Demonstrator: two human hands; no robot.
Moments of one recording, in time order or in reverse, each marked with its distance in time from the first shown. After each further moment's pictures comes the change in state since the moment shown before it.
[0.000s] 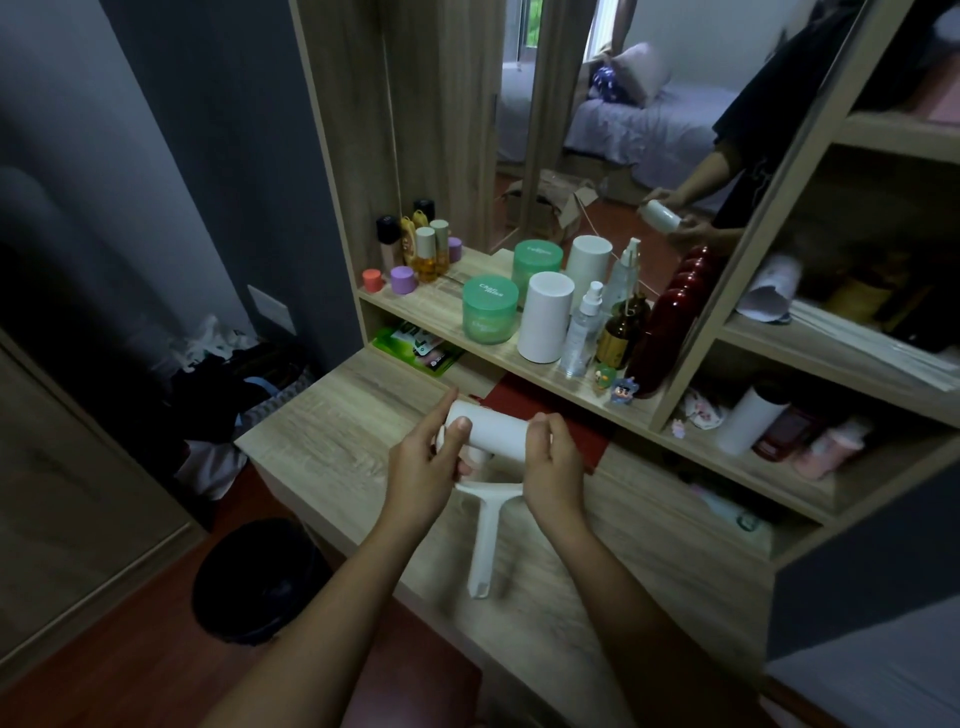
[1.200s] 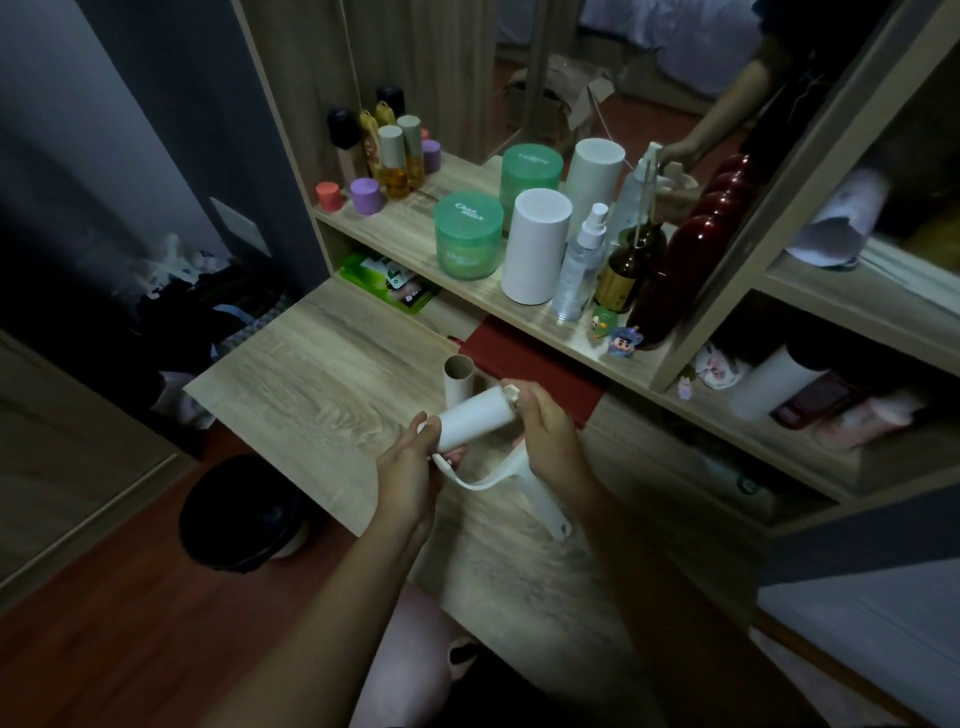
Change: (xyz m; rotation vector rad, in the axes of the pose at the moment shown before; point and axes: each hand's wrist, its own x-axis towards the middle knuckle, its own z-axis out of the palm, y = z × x) left_hand 0.019 -0.076 0.056 -0.672 0.263 -0.673; right_hand 0.054 0.085 -0.016 -0.081 -0.340 0.082
